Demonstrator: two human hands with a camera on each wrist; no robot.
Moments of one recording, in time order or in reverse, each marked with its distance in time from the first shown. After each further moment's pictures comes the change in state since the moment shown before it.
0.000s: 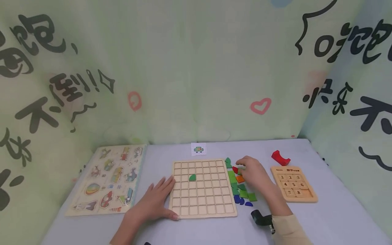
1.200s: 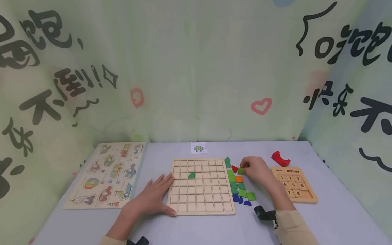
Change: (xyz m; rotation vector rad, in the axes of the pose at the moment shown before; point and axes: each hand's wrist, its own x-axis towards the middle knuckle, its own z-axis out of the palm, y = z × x) left_hand -0.001 0.006 -0.008 -0.027 -0.005 0.005; right_hand 0.012 0.020 -0.008 0.003 -0.025 -0.039
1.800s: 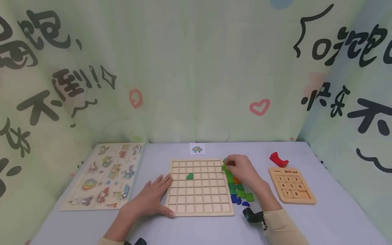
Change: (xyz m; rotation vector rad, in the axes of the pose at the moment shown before) left_hand 0.001 -0.003 0.003 0.019 -0.001 -0.004; right_hand 0.001 -0.035 0.020 0.106 0.091 -0.149
